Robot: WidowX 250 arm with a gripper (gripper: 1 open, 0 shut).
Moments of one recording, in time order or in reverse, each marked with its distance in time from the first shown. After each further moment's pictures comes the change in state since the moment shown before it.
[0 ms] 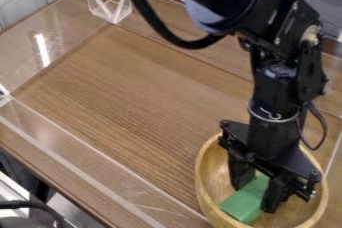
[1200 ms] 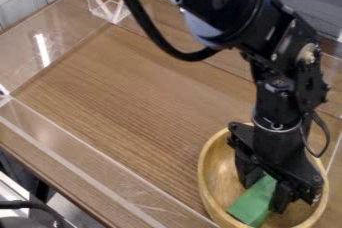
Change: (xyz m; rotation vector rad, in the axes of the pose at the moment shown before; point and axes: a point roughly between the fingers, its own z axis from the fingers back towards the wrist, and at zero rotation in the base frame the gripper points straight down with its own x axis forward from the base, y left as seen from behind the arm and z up) arm 0.018 0.001 -0.008 0.014 -0.135 -0.064
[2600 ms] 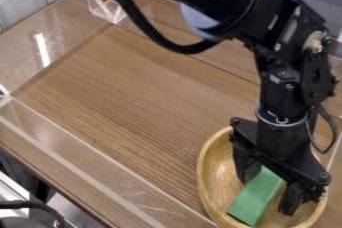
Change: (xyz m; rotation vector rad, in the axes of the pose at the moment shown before) arm -0.003 -0.008 0.012 0.000 0.002 -0.007
